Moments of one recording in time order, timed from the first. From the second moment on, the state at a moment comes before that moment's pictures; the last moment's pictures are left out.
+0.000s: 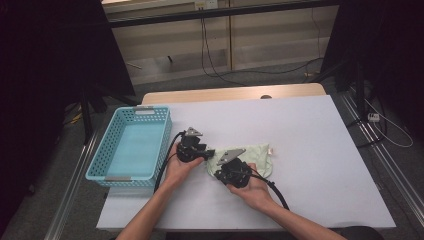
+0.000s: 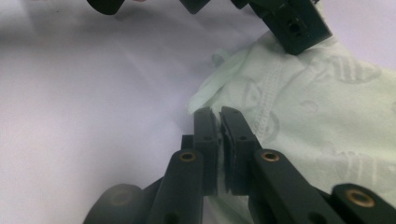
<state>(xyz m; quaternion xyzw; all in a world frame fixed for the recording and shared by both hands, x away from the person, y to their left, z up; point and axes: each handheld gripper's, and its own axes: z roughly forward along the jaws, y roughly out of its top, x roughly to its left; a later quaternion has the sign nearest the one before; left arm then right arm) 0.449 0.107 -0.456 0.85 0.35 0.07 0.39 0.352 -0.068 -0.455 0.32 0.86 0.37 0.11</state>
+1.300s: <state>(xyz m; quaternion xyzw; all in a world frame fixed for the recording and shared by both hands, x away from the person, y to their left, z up) 0.447 0.119 -0.436 0.81 0.37 0.05 0.45 0.355 -0.079 -0.440 0.33 0.84 0.43 0.09</state>
